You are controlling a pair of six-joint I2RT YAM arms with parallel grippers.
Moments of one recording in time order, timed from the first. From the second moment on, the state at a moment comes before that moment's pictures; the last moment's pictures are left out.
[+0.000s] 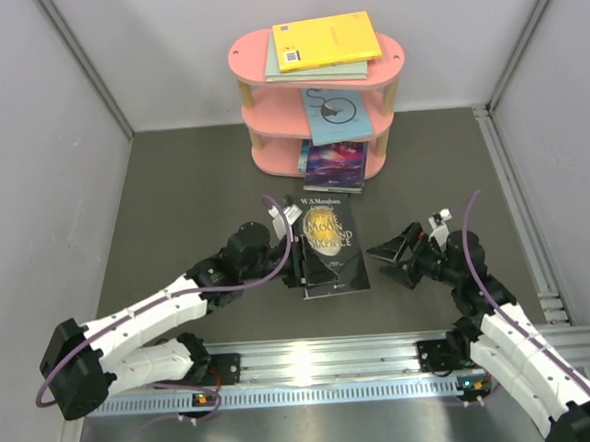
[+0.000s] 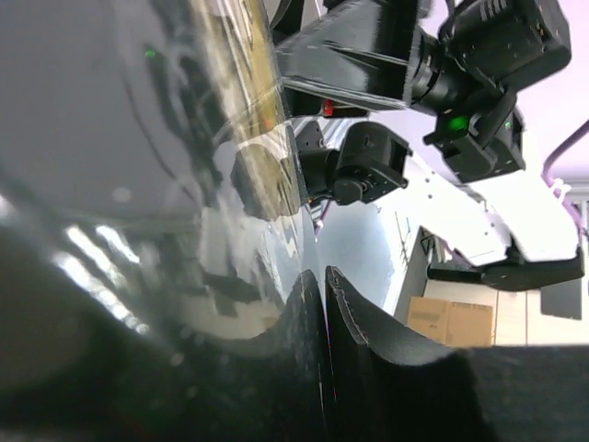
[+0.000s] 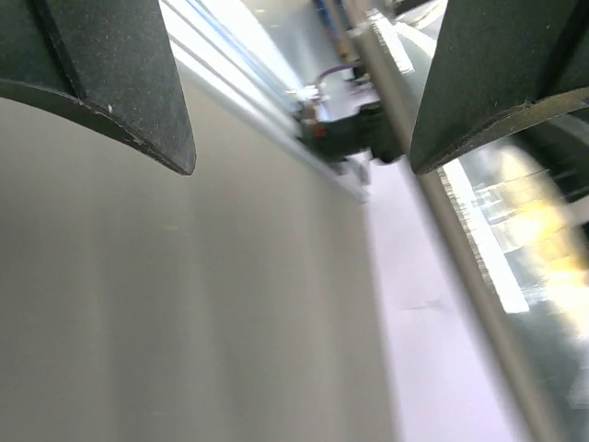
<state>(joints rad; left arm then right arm) -0.90 1.07 0.68 0.01 0.43 -0.99 0.31 0.57 0.26 -0.15 -0.48 1.12</state>
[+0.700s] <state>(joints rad) -0.88 1.24 0.69 0.31 0.38 -1.19 0.34 0.47 0.19 0.20 -0.60 1.39</state>
